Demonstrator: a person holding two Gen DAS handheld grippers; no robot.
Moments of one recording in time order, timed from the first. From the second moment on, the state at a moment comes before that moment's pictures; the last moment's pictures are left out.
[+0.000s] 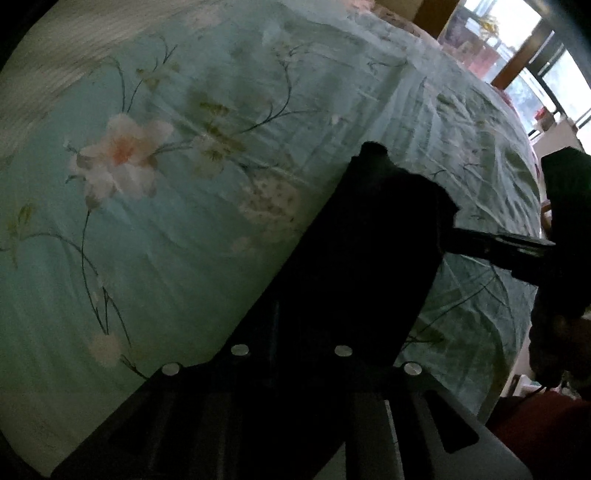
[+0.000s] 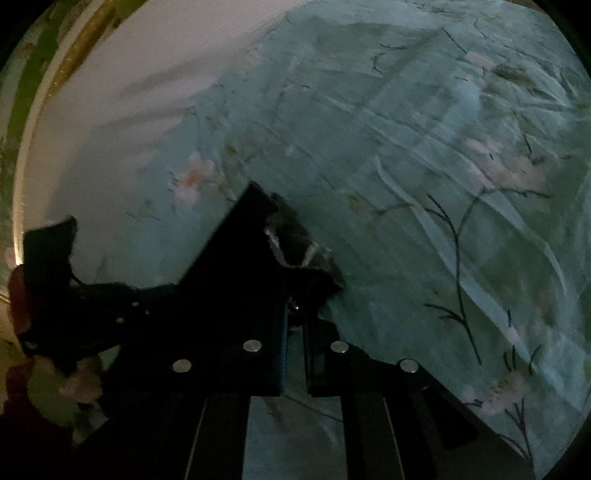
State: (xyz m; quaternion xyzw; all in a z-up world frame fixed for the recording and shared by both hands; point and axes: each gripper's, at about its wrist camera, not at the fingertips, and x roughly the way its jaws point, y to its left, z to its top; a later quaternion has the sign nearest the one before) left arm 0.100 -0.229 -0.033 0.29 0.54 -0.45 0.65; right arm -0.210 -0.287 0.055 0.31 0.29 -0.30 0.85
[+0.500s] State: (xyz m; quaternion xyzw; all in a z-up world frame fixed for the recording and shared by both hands) left arm 0.120 -0.295 -0.054 0.27 0.58 -0.47 0.62; right arm -0.213 -0.291 0.035 0.34 0.26 -0.27 0.86
